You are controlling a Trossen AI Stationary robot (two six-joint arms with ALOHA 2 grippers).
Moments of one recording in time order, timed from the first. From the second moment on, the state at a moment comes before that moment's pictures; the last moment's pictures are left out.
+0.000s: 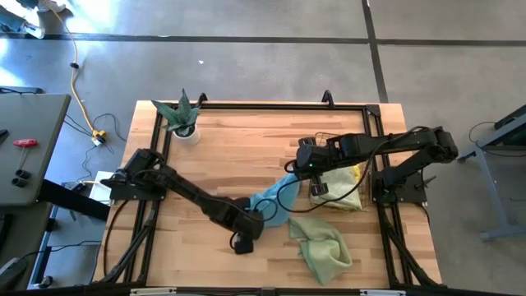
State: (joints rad) left arm -0.31 1.96 1.27 -0.54 -0.10 -0.52; right arm 0.08 1.46 1.33 -0.95 0.15 -0.27
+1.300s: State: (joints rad) left arm -0.03 1.45 1.51 -1.16 -0.53 -0.50; right arm -0.07 1.47 1.64 -0.93 0.33 -0.17
